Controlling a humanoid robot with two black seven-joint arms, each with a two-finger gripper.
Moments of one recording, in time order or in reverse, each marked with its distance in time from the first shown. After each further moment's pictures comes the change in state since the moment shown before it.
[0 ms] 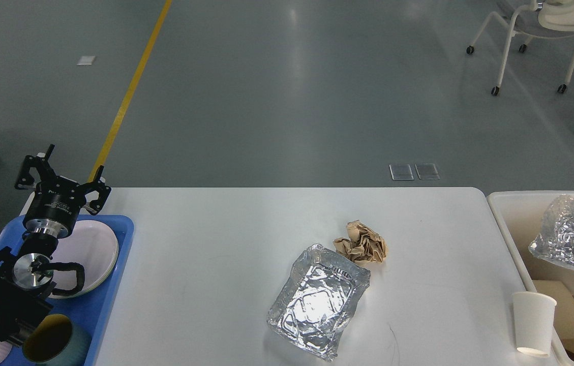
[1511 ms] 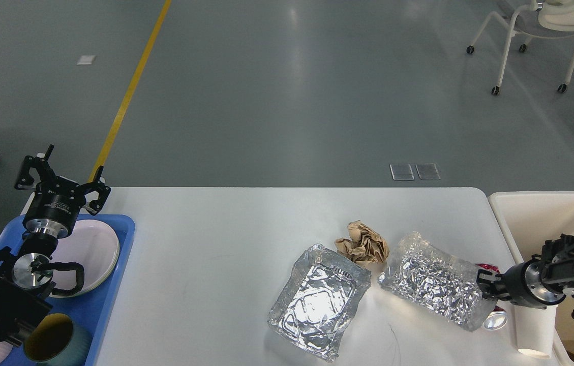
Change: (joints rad) left arm 0.000 0.000 0.000 0.000 0.000 0.001 0.000; right arm 0.451 0.221 -0.108 0.877 0.264 -0.137 -0.092
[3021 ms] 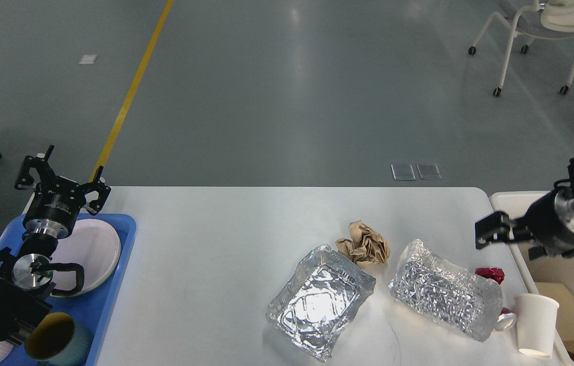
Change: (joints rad) left arm 0.000 0.000 0.000 0.000 0.000 -0.001 0.000; right arm 0.602 0.036 -0.253 0.354 -0.126 0.214 0.059
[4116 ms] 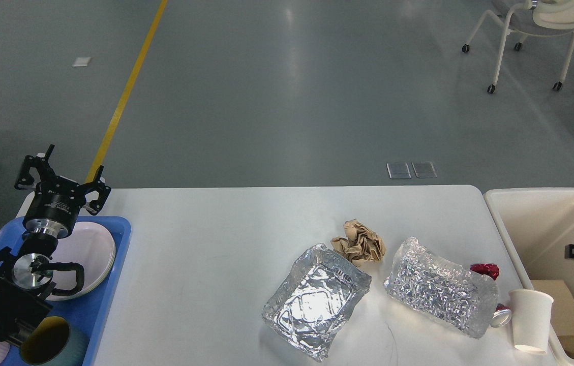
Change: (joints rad) left arm 0.000 0.000 0.000 0.000 0.000 0.000 0.000; right arm -0.716 -0.191 0.243 -0.831 -0.164 -0.137 -0.005
